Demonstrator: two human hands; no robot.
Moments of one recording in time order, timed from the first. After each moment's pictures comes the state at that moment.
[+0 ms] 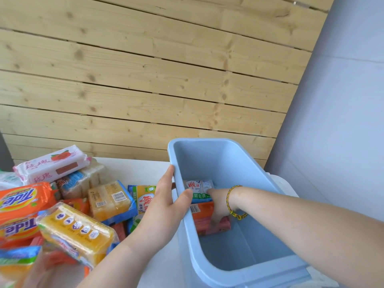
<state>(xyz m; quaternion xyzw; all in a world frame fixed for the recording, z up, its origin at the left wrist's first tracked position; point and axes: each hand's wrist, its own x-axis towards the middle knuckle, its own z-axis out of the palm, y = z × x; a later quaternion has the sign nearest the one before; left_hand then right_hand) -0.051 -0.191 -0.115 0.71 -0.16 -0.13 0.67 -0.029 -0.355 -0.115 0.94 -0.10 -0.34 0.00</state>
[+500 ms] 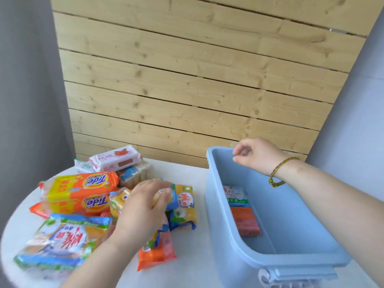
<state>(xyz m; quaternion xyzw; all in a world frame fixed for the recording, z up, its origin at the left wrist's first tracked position) -0.062 -0.094 -0.115 0.87 -0.13 0.10 0.47 -0.044 -0.322 -0.010 0.98 -0.03 0.05 -0.21</state>
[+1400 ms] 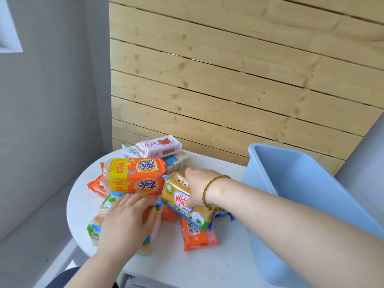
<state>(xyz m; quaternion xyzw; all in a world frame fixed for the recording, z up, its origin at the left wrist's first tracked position) -0.088 0.015 -0.147 0.96 -0.08 0.14 0.24 -0.042 -0.127 -0.062 0.98 0.12 -0.15 0.07</state>
